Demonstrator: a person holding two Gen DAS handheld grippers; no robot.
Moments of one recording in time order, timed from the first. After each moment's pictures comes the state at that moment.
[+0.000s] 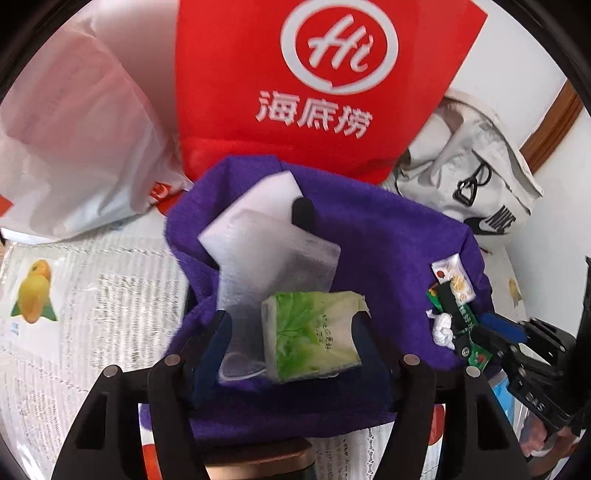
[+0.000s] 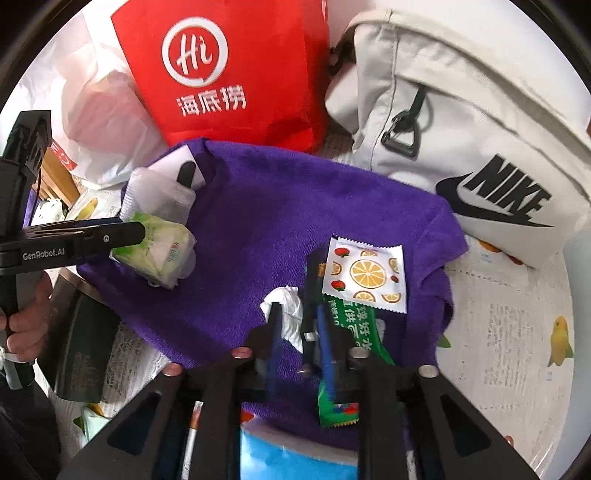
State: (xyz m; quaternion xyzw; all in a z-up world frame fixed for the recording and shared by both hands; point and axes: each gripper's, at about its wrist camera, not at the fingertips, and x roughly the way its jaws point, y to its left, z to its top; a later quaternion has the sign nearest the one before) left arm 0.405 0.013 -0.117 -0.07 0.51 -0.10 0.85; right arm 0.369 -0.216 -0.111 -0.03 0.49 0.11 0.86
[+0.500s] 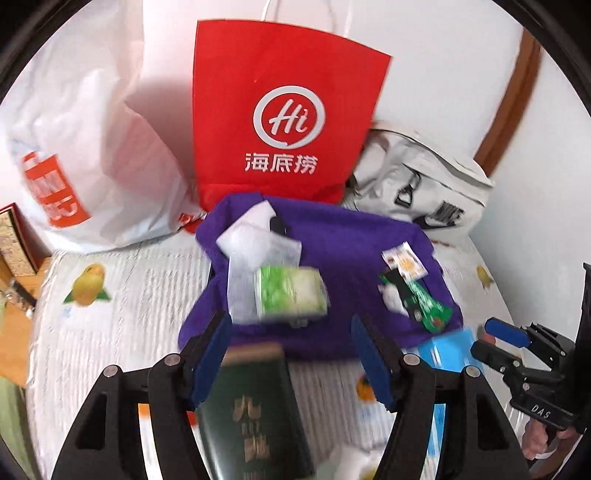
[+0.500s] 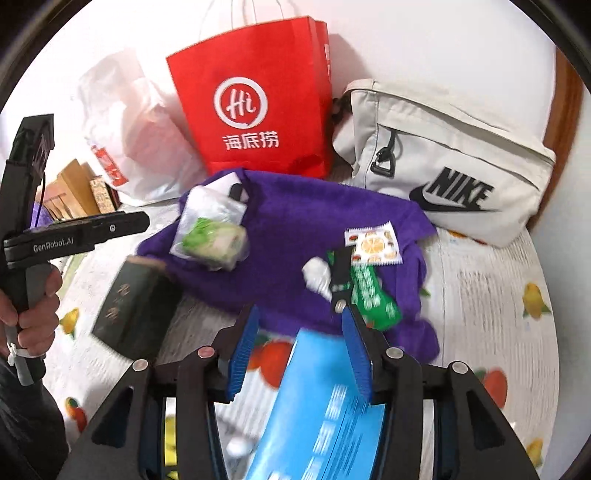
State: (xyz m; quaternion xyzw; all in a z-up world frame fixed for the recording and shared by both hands) left arm 0.300 0.017 -0.045 -0.04 0.45 -0.12 0.89; right arm 0.266 -0.217 -0.056 0.00 0.44 0.12 0.89
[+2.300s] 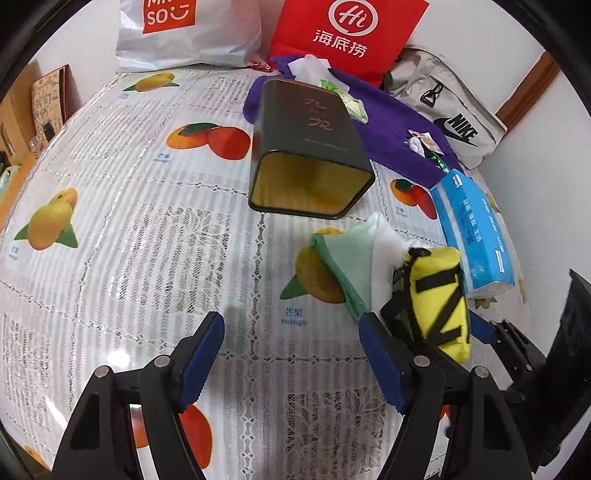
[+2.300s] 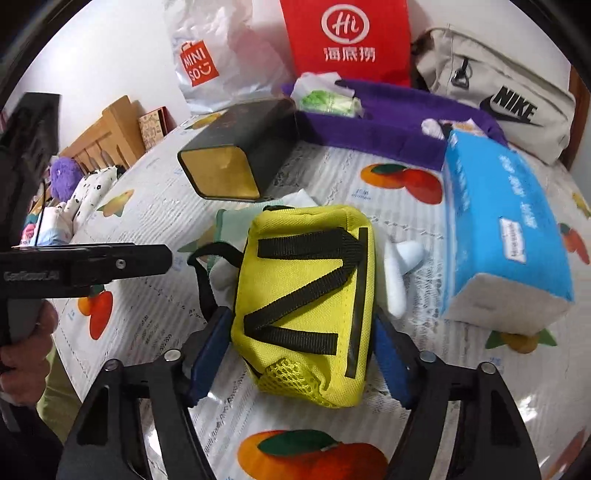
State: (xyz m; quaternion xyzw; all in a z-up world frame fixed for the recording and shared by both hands) left arm 0.133 0.064 -0.142 -0.12 0.53 -0.08 0.83; right arm 0.115 -0.125 -0.155 -0.01 0.46 0.17 0.87
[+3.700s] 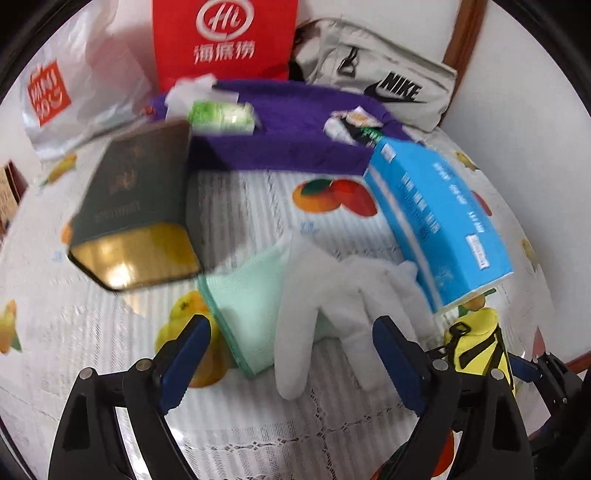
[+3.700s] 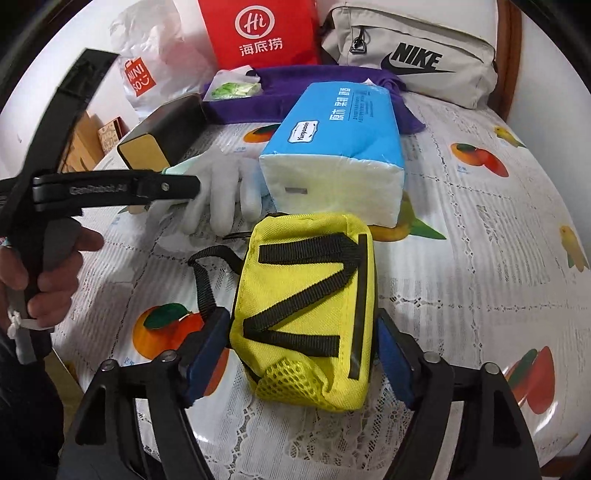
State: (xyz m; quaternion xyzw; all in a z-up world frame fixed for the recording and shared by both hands) left arm 0.167 -0.046 -0.137 0.01 0.49 -0.13 0.86; right arm 0.066 -0.228 -0.163 0.01 0.48 0.10 0.87
